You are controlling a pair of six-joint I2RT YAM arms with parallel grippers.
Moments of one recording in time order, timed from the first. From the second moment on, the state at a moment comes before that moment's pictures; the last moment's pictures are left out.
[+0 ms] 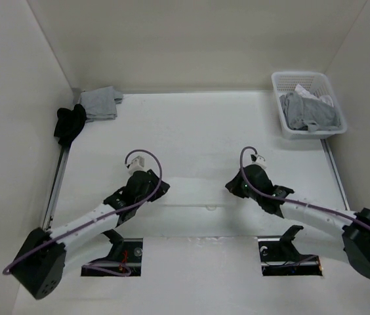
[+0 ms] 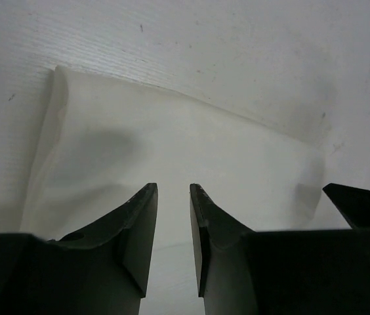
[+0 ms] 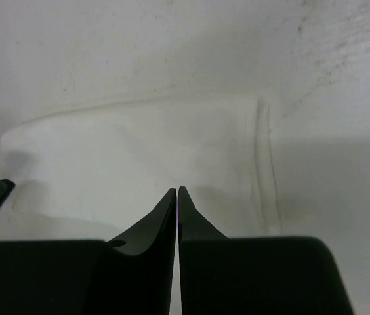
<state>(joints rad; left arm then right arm) -0.64 0.88 0.30 -0.03 -0.16 -1.02 0.73 1.06 0.42 -0.05 0.20 0.98</state>
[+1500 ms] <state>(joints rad) -0.33 1.21 0.36 0.53 -0.03 -0.99 0.40 1.26 0.33 0.26 -0.07 0.91</state>
